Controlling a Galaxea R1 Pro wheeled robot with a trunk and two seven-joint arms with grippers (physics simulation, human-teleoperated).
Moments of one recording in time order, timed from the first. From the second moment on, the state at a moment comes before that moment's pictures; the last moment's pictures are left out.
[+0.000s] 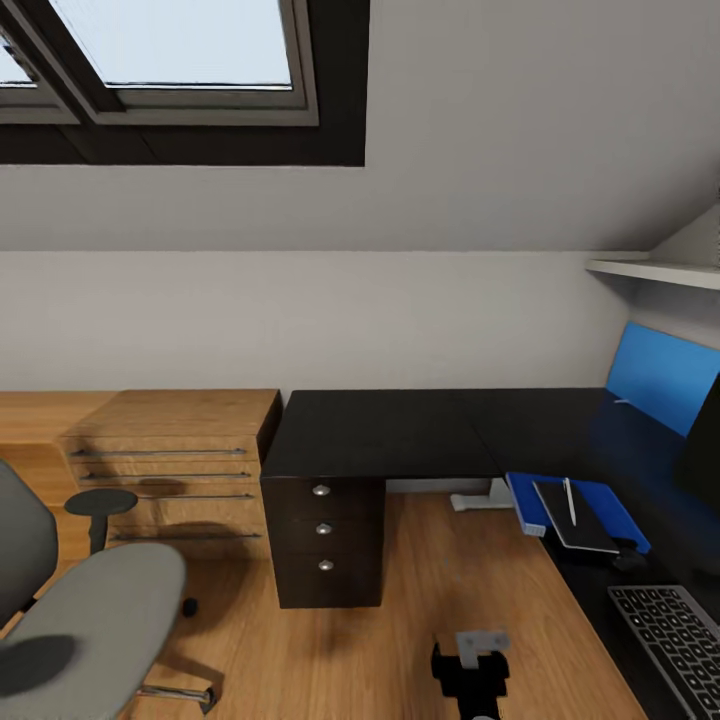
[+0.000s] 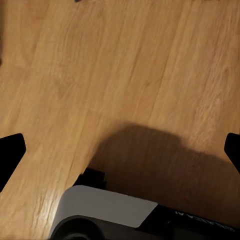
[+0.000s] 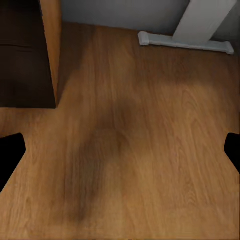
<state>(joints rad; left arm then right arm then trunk) -0.09 -0.04 -0.05 -0.41 0.30 -0.01 0.19 -0.39 -0.13 1.12 -0.72 -0.83 -0.16 -0.71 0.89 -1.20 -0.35</state>
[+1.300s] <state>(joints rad) -0.09 0.00 -0.05 -0.23 0.30 -0.10 0.18 -0.23 0.03 1.15 -0.04 -0.84 -0.74 -0.39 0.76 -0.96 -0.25</state>
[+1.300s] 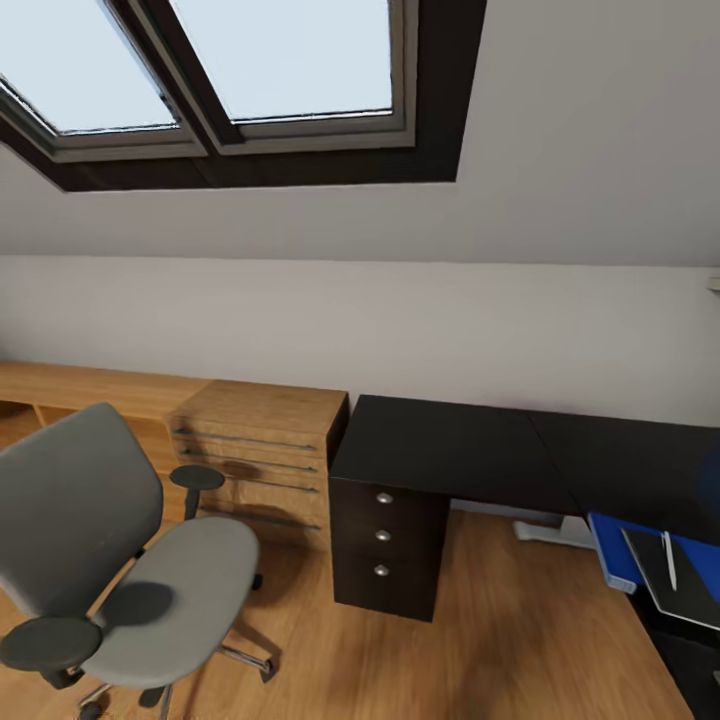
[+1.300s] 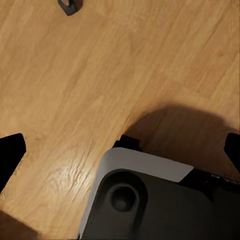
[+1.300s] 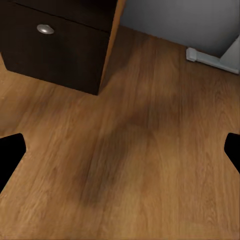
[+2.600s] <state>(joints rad) -0.09 -0.04 -0.06 -0.08 0.31 -0.50 0.19 -0.17 0.03 1.15 -0.03 -0.86 -0.80 -0.39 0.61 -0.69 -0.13</state>
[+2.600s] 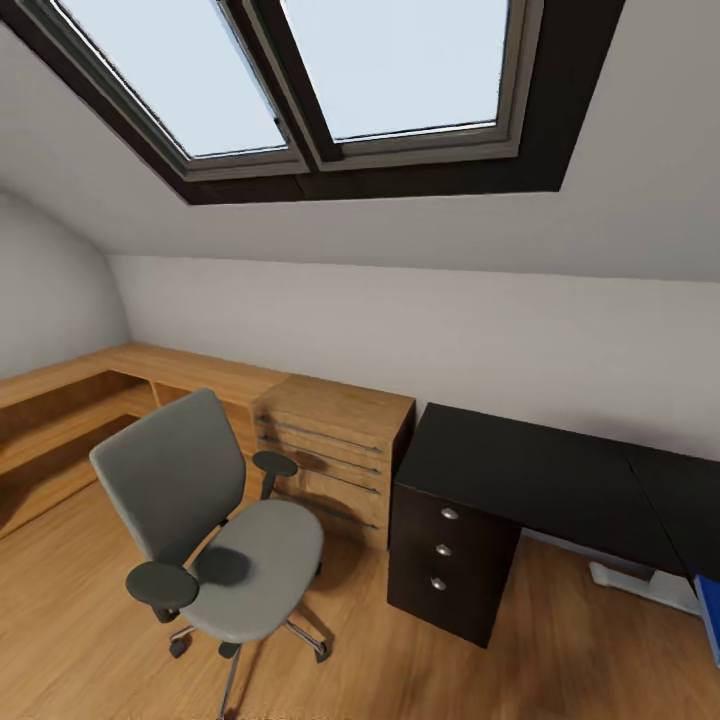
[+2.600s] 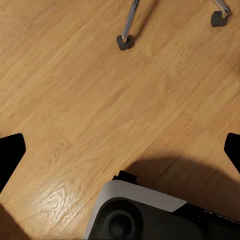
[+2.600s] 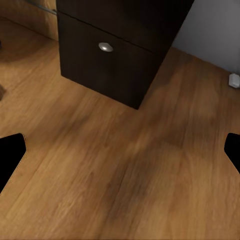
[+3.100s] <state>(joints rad) -0.09 -0.04 -0.06 -0.08 0.31 -0.50 0.19 -0.17 0.04 1.15 -0.03 -0.86 -0.80 -0.39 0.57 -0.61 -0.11</state>
